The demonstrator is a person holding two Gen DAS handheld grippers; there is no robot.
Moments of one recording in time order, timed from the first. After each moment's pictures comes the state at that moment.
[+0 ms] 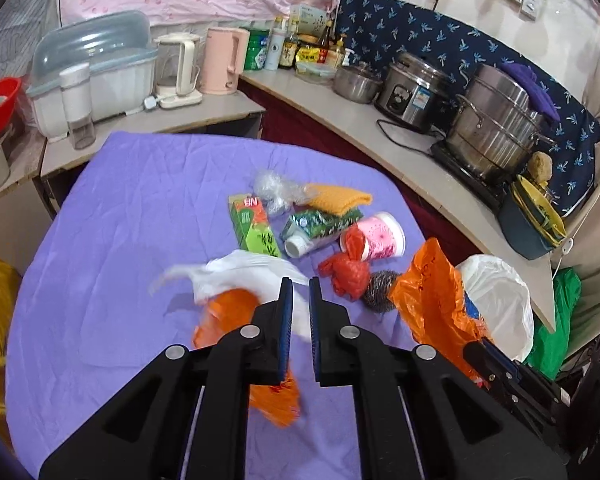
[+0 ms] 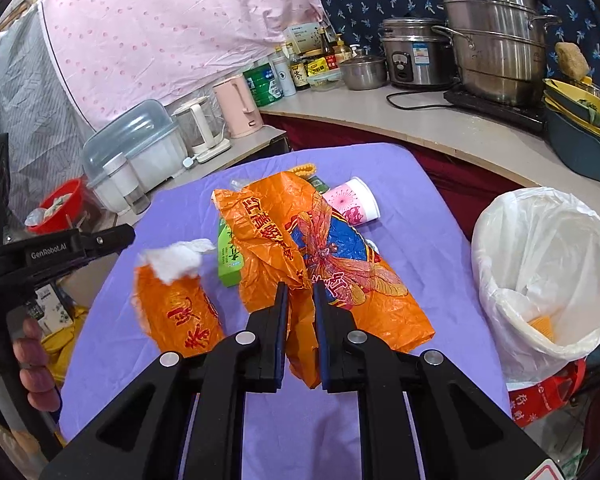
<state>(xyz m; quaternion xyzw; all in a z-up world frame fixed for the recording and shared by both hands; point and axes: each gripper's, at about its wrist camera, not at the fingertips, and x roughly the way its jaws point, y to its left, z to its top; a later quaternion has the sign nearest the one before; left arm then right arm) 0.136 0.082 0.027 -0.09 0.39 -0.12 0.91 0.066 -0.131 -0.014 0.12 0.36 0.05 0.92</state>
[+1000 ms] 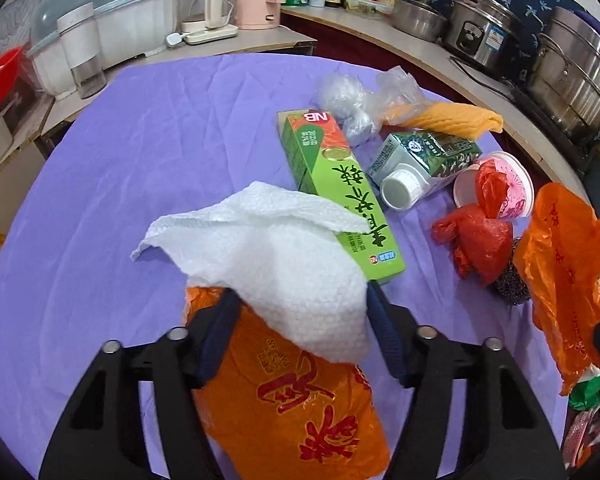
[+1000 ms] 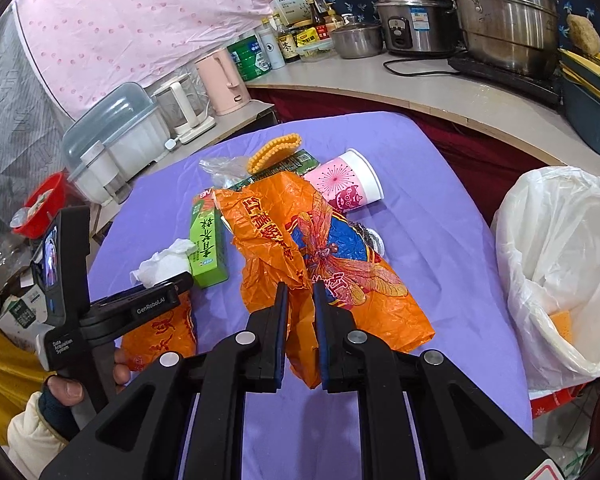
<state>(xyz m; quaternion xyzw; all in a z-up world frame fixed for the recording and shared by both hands) 0.211 0.086 -0.107 -0.04 0.48 -0.04 0.88 0.124 -0.130 -0.056 0.13 0.40 0.05 0.90</state>
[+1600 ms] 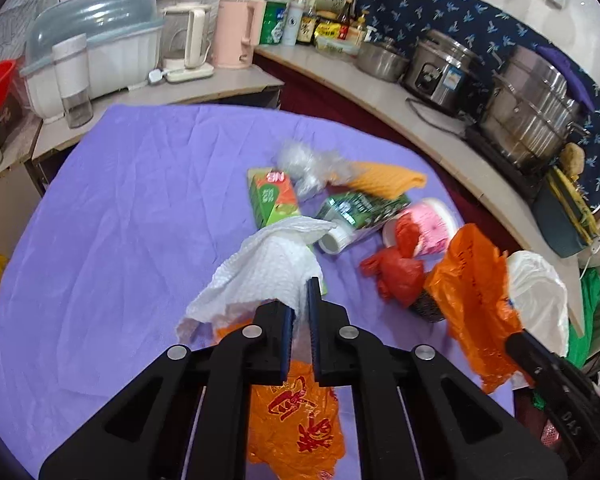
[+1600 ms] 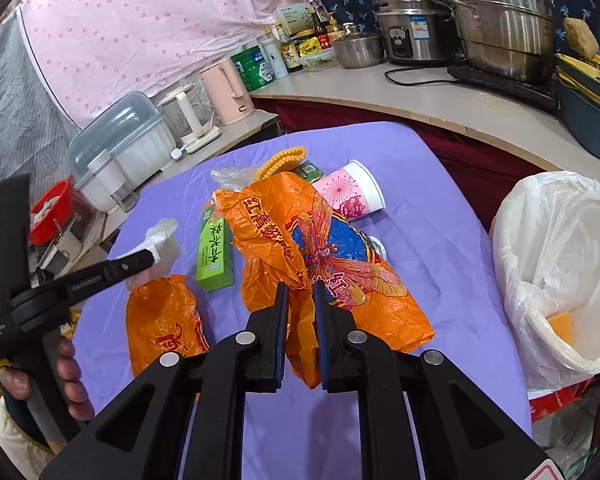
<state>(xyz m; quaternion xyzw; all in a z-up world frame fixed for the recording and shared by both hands) 0.183 0.086 -0.032 -0.09 0.42 -0.10 0.90 0.112 -0.132 -0.042 0.14 0.39 0.05 0.91</state>
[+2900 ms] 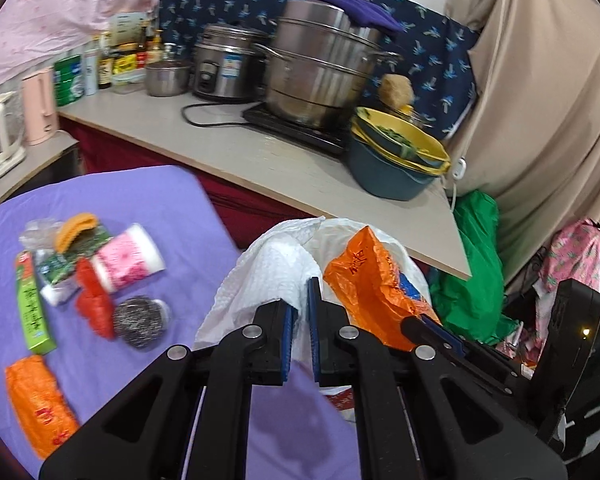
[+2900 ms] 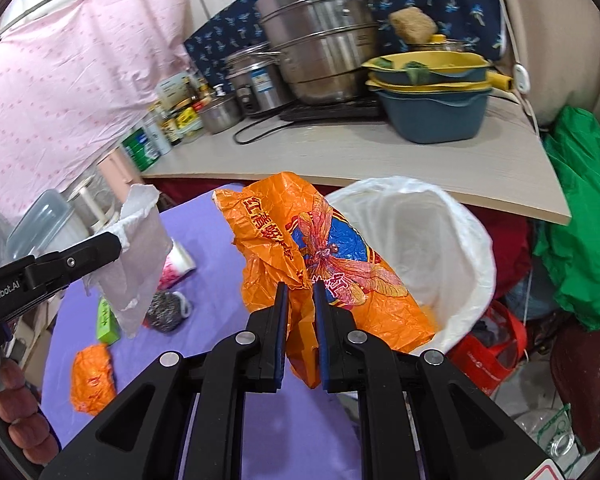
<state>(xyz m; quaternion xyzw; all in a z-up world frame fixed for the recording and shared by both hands) 0.118 -0.171 0.029 0.00 0.37 -0.35 0.86 0.020 -0.326 -0.029 0.21 0.32 -0.14 0.91</state>
